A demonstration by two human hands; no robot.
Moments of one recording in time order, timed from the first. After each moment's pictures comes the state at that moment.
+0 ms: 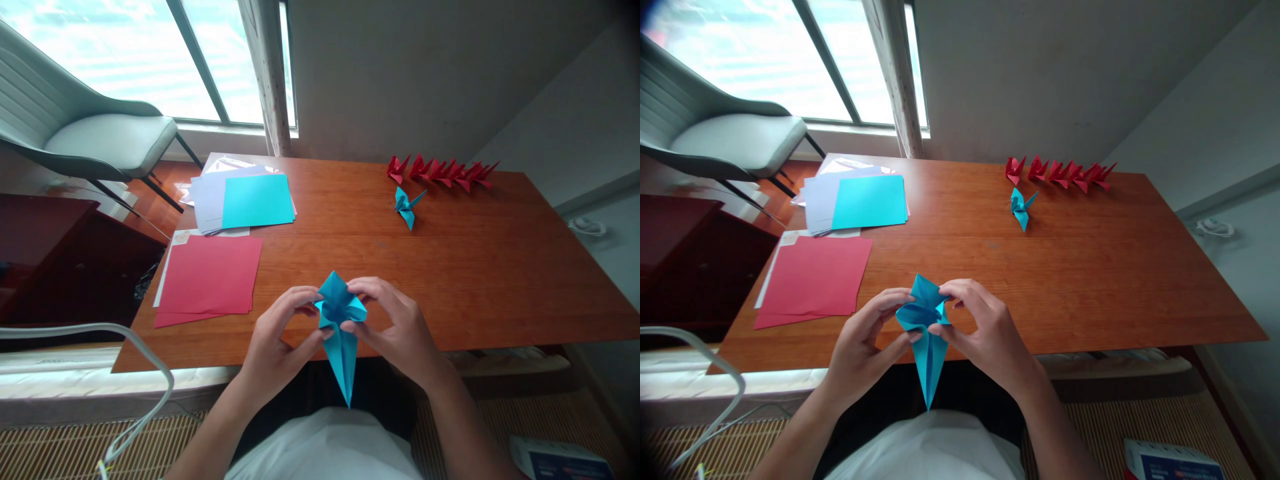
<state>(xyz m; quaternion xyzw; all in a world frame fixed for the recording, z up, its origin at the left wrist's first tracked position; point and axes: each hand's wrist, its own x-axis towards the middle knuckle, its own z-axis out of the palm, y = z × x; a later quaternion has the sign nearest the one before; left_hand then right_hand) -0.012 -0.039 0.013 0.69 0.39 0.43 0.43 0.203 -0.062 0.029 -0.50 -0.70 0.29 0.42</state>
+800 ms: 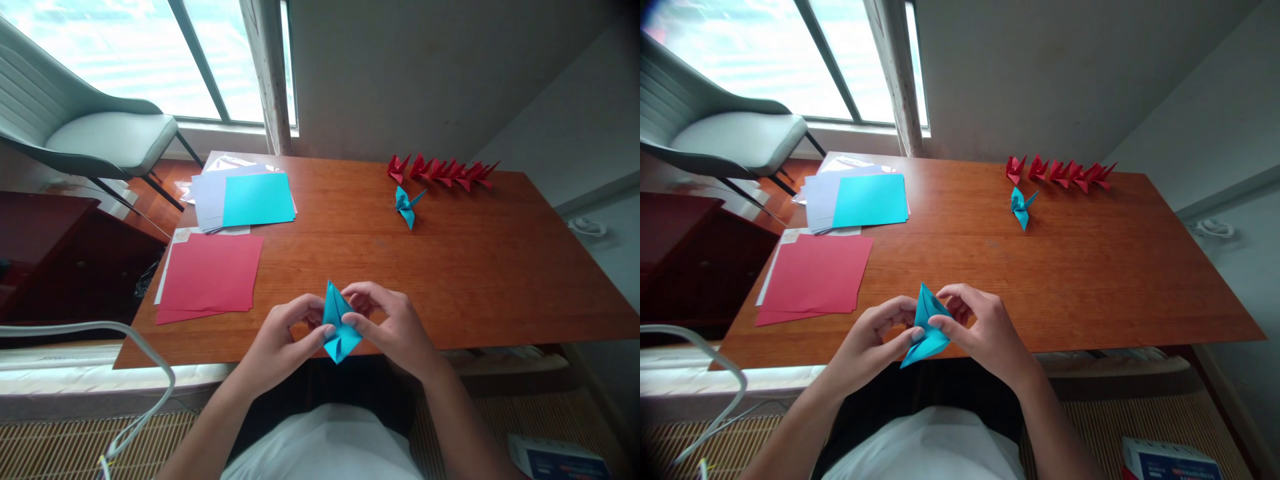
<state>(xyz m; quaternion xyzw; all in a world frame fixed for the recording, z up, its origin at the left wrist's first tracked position) -0.012 -0.033 0.022 0.62 0.37 0.29 0.63 0.201 -0.060 0.032 -0.54 -0.61 0.45 0.38</state>
